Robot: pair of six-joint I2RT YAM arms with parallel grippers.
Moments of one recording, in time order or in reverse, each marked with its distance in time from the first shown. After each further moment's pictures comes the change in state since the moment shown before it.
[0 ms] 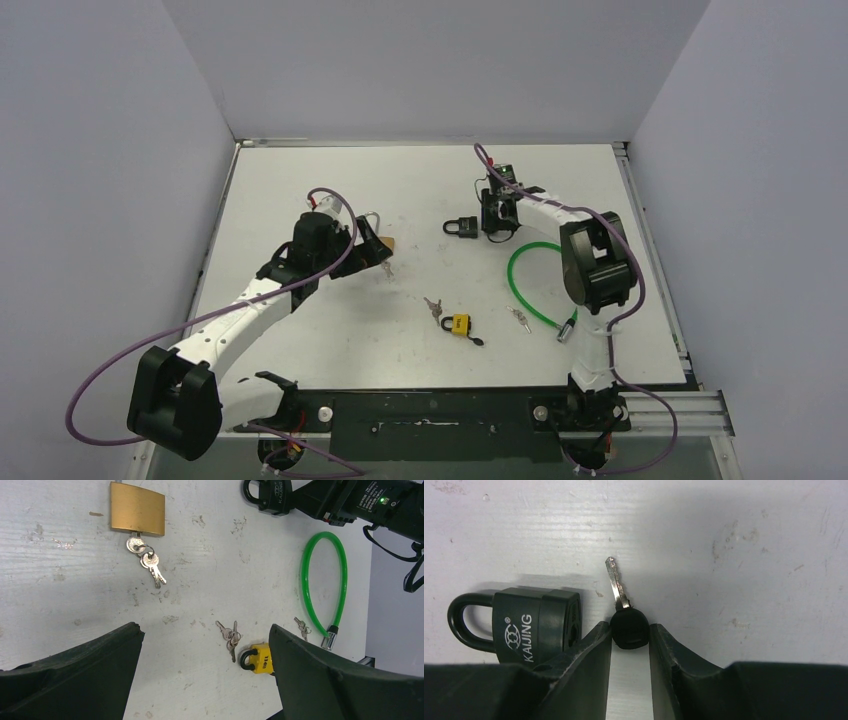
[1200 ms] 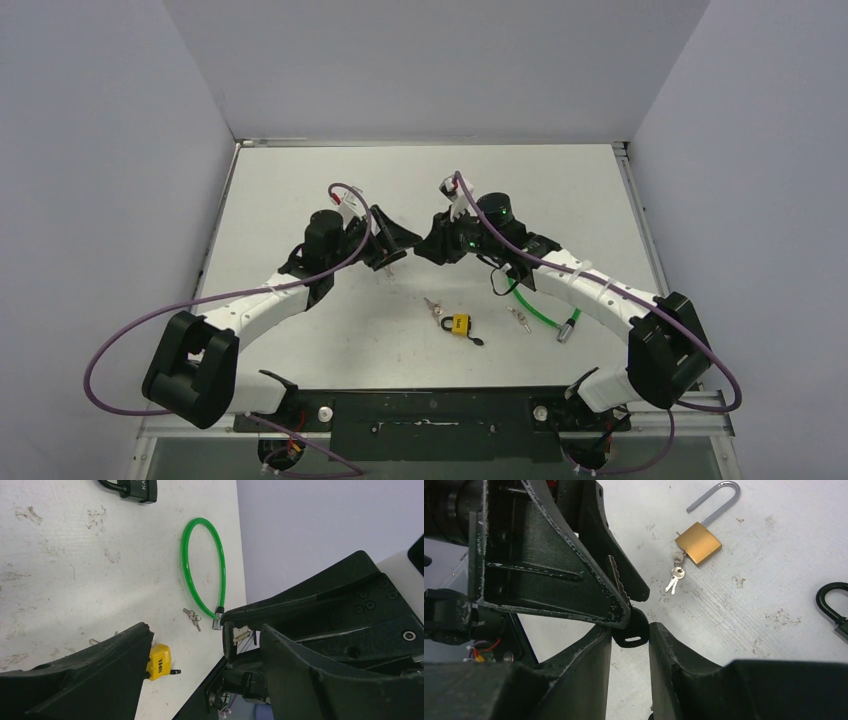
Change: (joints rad) left arm -0.048 0.152 -0.058 0.505 0.308 -0.367; right arm 0.317 -0.639 -0.460 0.387 -0.509 0.035
